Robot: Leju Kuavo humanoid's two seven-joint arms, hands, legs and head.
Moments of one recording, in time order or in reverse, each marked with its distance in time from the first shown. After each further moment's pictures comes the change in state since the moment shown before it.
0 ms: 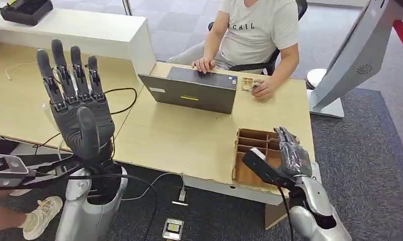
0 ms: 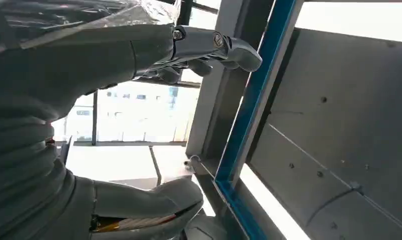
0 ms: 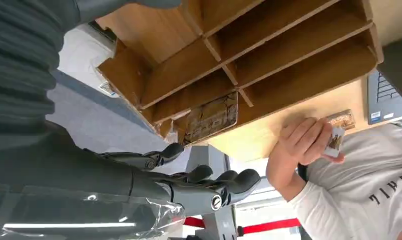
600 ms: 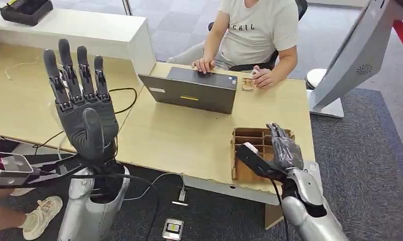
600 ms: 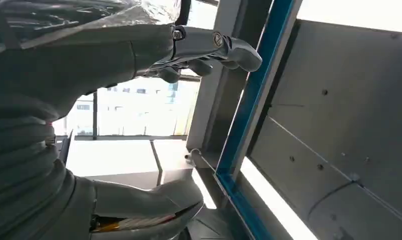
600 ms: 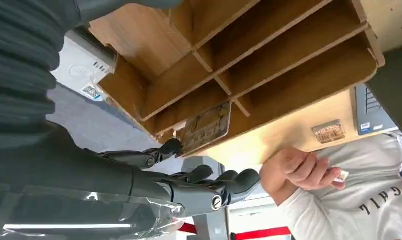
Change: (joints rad) left arm -0.005 -0.015 0.000 0.016 -0.013 -0.035 0.000; right arm -0.063 0.055 0.022 0.116 -0.002 -0.003 -0.020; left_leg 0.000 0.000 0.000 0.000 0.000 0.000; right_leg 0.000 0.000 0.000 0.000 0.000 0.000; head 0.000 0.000
